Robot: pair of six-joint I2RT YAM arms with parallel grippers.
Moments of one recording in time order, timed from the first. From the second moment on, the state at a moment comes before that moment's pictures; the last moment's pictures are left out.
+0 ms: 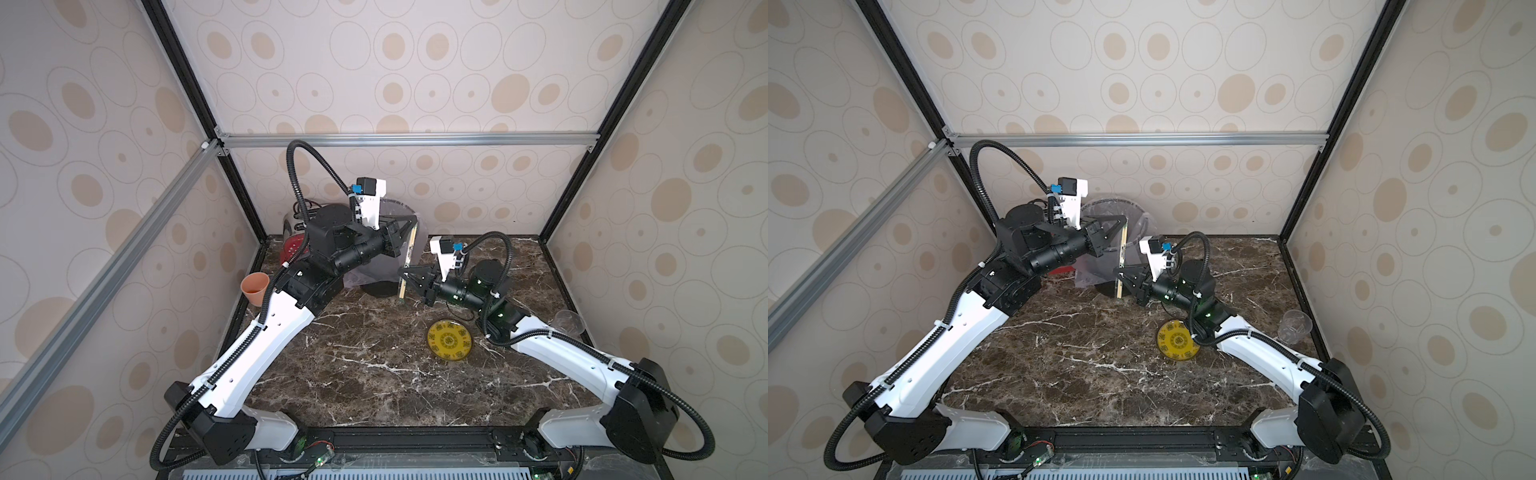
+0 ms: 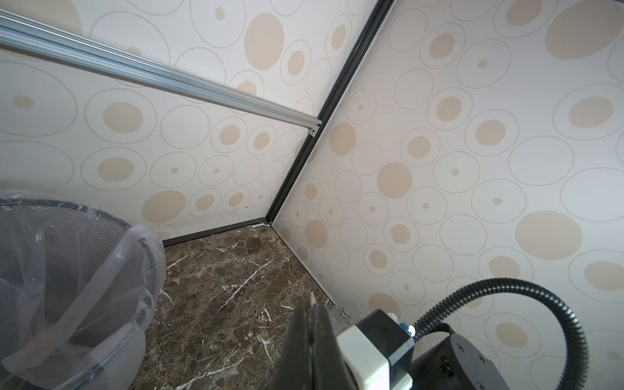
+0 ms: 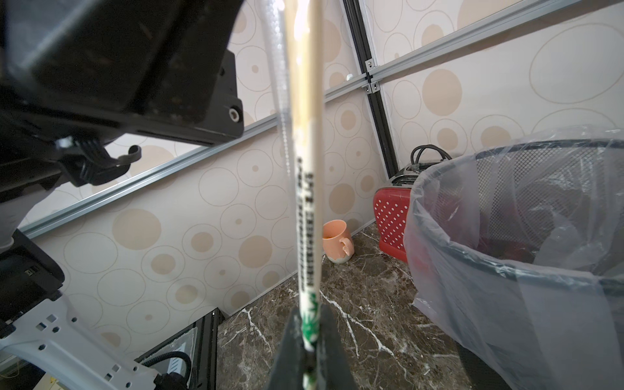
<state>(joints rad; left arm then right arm) -0.63 1.36 1.58 -0.22 0.26 -0.51 0.68 1.34 0.99 0.45 -0.49 0.40</state>
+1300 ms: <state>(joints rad) -0.70 1.37 1.76 -0.47 0.16 -0.38 0.68 1.36 1.06 0.47 -0.35 0.43</state>
